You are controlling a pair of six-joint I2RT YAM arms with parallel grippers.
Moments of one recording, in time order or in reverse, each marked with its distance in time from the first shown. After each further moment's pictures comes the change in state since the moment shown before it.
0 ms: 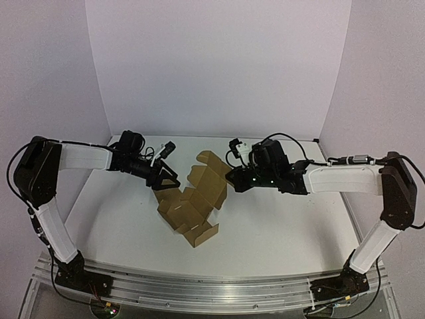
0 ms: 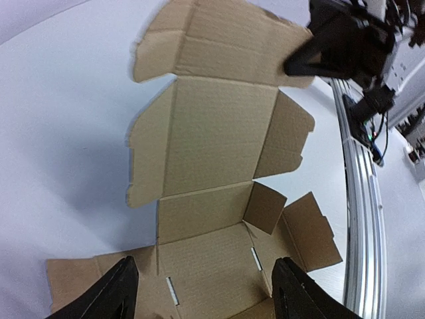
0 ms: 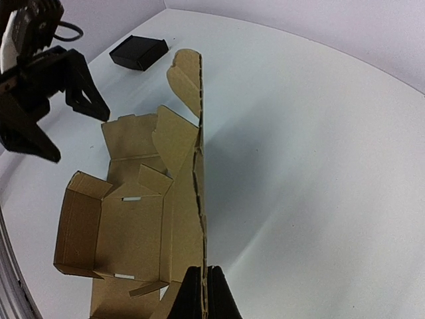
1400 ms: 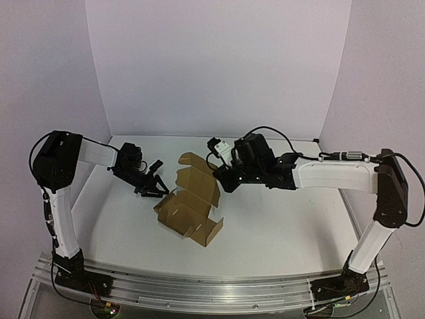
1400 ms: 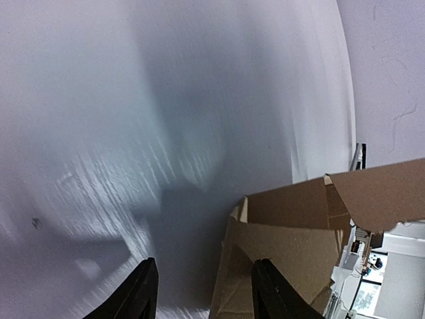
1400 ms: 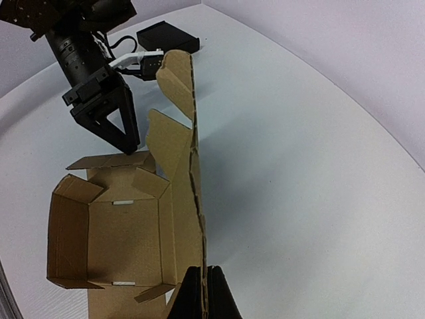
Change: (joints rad) left arm 0.113 0.252 0.115 -0.258 -0.087 -0.423; right arm 0.096 0.073 0.182 -0.131 0.082 -0.241
